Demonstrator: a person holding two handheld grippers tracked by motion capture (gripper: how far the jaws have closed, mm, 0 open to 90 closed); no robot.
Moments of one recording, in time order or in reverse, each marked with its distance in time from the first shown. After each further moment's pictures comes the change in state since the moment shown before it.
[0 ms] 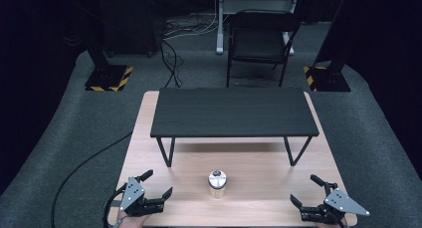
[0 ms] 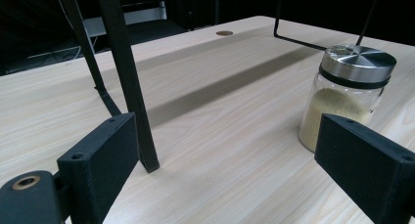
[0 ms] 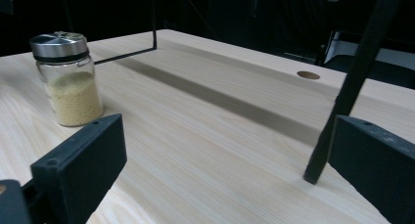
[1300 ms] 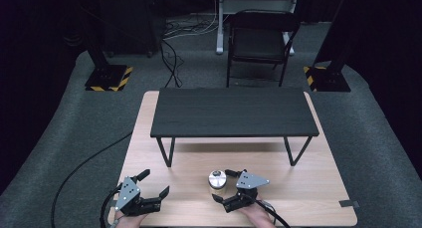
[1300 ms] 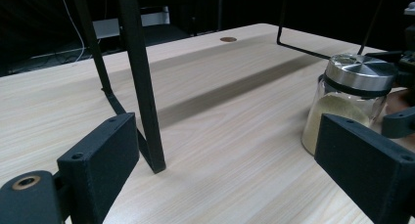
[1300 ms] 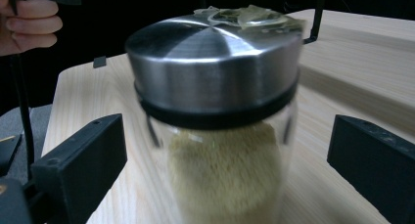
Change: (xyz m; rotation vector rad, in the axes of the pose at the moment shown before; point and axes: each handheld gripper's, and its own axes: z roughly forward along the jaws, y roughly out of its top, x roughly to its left) left arm 0.005 -0.003 -0.005 -0.021 0.004 -0.021; right arm 0.063 0.006 0.205 0.064 0.453 0.046
